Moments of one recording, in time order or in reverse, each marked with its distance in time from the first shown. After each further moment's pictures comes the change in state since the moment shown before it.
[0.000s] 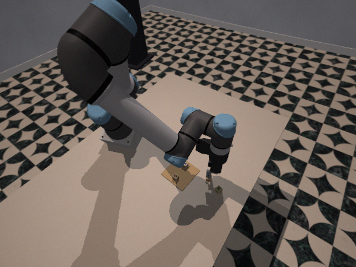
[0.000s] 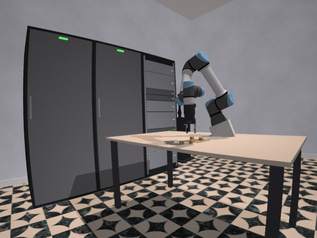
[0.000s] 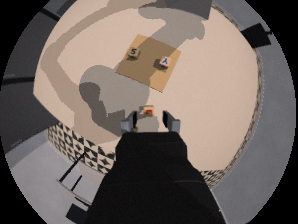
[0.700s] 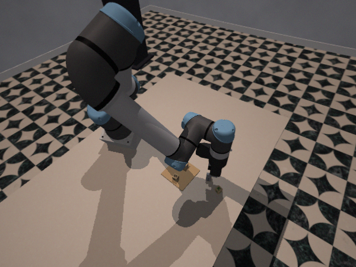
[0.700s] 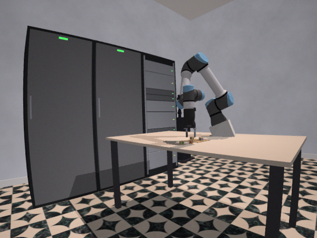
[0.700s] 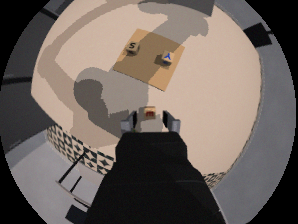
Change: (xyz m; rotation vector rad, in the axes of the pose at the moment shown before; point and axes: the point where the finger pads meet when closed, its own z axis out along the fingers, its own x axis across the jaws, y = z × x) arm -0.001 0.002 0.027 -0.001 -0.001 0.000
